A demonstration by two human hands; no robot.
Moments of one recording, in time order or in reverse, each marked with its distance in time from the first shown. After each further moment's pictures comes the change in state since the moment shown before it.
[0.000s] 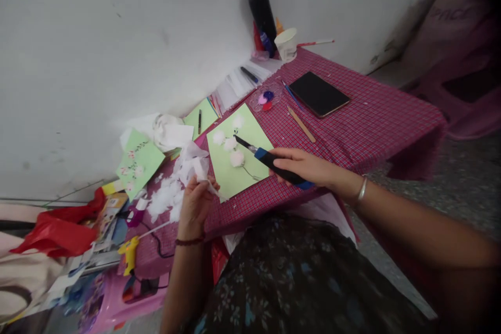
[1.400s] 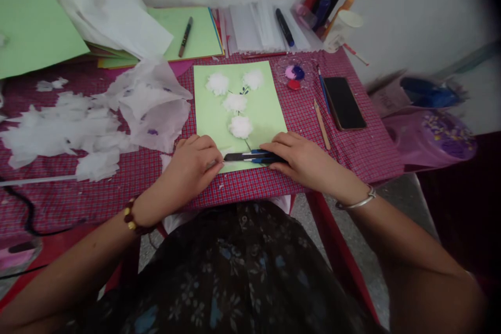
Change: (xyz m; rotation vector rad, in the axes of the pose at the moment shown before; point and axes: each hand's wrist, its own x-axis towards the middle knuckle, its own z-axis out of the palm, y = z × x) left_hand 0.007 -0.024 -0.002 0.872 -0.396 0.515; right_hand 0.032 -0.033 0.032 -1.716 -0.320 -0.197
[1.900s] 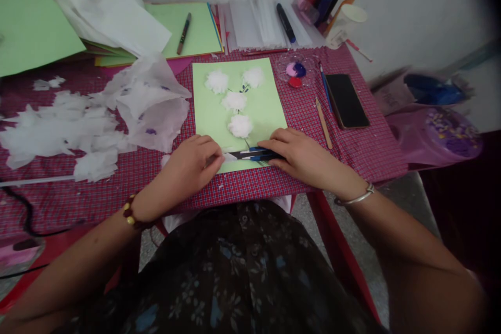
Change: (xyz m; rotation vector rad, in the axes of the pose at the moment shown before) left_hand 0.008 -0.002 -0.003 -0.143 -0.026 -0.003; right_hand 0.007 0.005 0.001 0.034 0.016 -0.021
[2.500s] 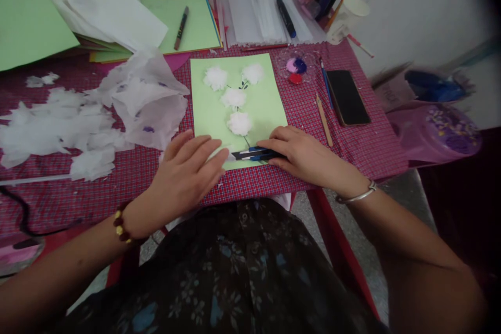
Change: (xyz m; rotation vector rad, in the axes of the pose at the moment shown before) left_hand -0.030 0.009 0.001 0.441 0.164 0.249; right_hand 0.000 0.000 -0.001 0.026 -0.024 -0.014
